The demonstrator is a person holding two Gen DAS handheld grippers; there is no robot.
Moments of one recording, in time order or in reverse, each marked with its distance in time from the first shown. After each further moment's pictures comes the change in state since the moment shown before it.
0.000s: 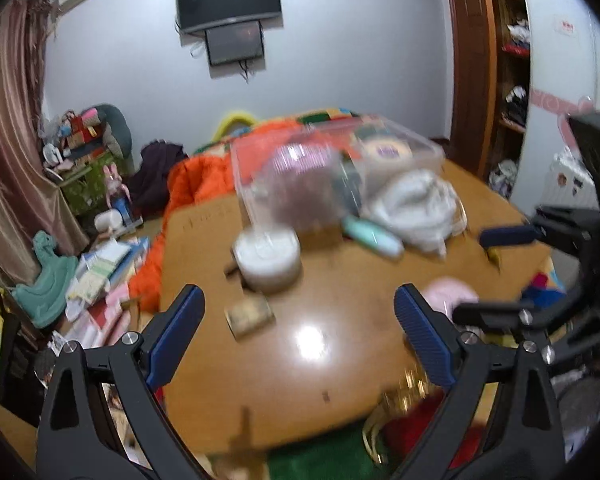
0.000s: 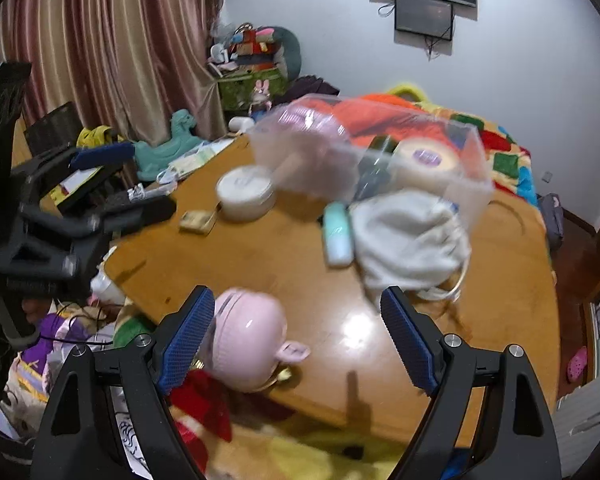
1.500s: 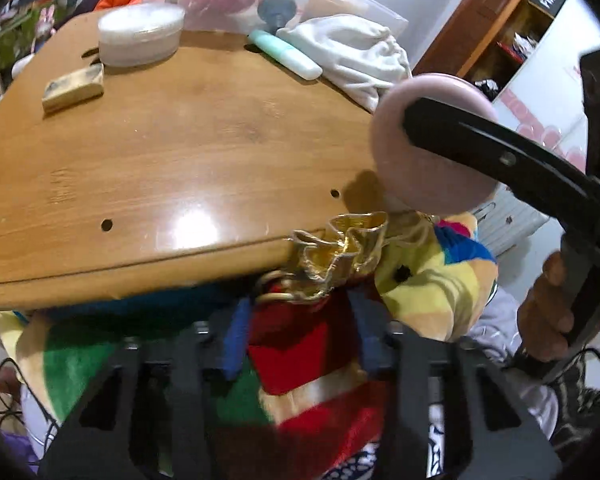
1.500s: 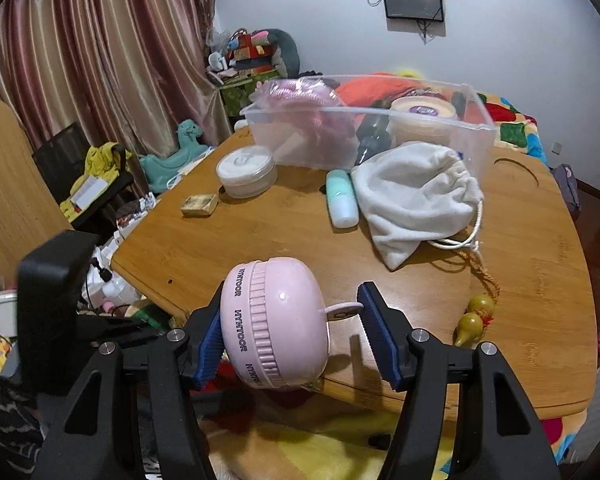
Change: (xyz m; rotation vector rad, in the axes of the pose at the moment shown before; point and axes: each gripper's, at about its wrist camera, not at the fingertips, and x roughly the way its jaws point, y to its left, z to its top) left arm 0.055 -0.050 -0.081 -0.302 0.346 -0.386; right arm 0.002 -0.018 -0.025 0.096 -0.046 0.043
